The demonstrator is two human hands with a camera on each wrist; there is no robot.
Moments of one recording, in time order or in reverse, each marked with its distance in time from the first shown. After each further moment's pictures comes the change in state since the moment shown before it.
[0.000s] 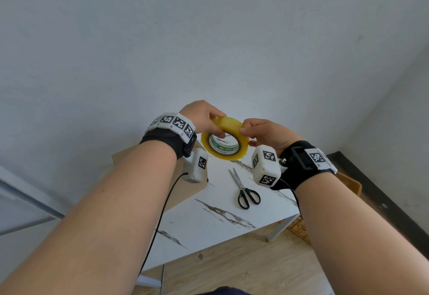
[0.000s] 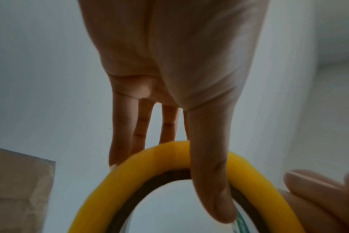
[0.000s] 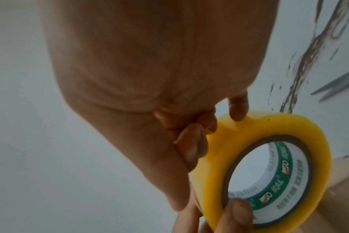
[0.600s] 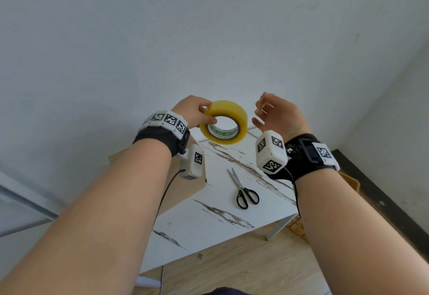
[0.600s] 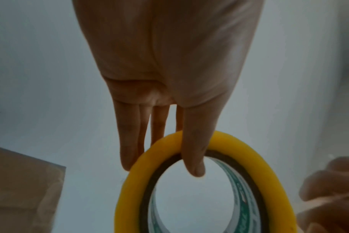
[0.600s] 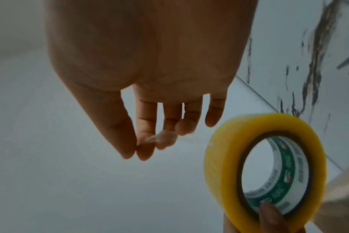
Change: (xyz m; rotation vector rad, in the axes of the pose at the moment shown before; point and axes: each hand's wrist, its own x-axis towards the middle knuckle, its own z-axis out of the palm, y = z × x) left_hand 0.007 -0.011 -0.006 -0.229 0.073 -0.057; right_hand 0.007 -0.012 -0.021 0.567 0.204 -0.184
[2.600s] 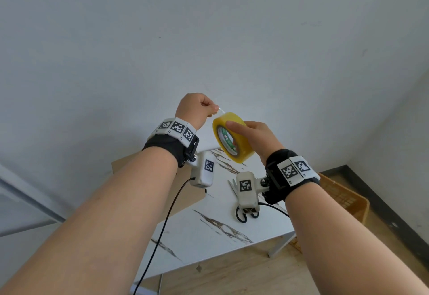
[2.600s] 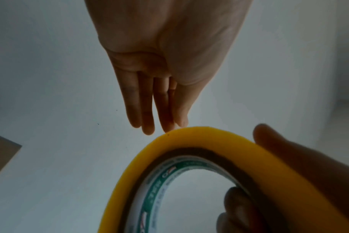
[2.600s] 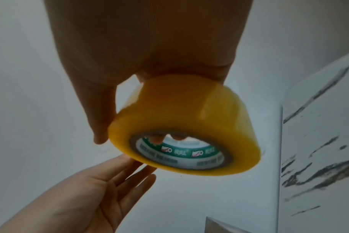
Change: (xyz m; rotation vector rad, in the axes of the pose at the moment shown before) left_hand 0.009 0.023 0.005 -0.257 0.394 0.001; right_hand 0.001 0.020 0.025 -0.782 0.030 -0.004
